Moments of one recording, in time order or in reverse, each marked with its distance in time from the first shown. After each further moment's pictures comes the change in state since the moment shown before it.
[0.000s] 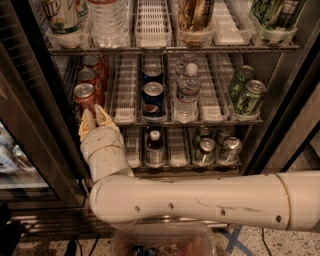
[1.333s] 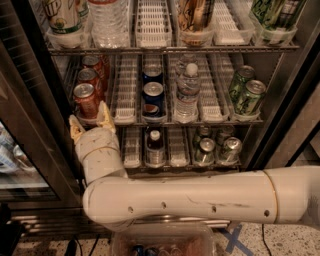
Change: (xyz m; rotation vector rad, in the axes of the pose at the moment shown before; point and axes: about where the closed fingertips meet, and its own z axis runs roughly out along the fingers) arm 0.001 0.010 0.005 0.010 -0.007 0.020
